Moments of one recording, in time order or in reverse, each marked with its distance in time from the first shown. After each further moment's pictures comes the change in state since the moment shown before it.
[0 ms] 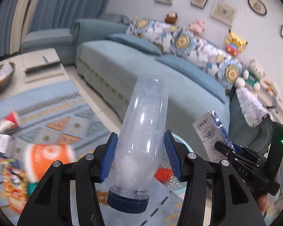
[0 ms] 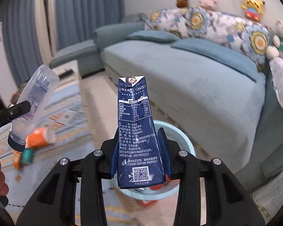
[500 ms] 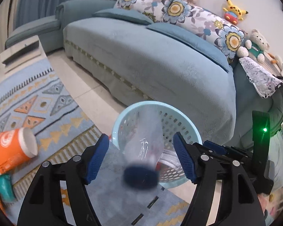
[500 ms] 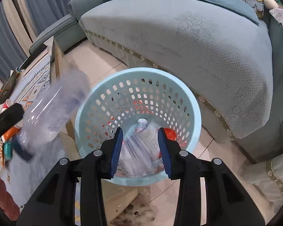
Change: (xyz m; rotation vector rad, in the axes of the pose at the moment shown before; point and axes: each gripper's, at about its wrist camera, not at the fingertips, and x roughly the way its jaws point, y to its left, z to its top) left arm 0.077 -0.028 -0.037 0.078 0.155 0.015; right arm 0.087 -0.043 -0.047 0.139 0.262 0.011
